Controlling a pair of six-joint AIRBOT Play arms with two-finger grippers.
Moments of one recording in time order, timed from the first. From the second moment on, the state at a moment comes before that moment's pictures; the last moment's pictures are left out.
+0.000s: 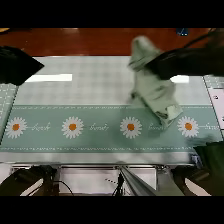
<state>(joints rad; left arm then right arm) -0.39 -0.89 1.61 1.46 -1.50 -1.61 0.39 -1.06 1.38 -1.08 1.10 1.36</state>
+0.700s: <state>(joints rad) -0.38 -0.89 1.19 1.47 -1.48 -1.62 0.36 -1.16 1.38 -1.33 1.12 1.38</state>
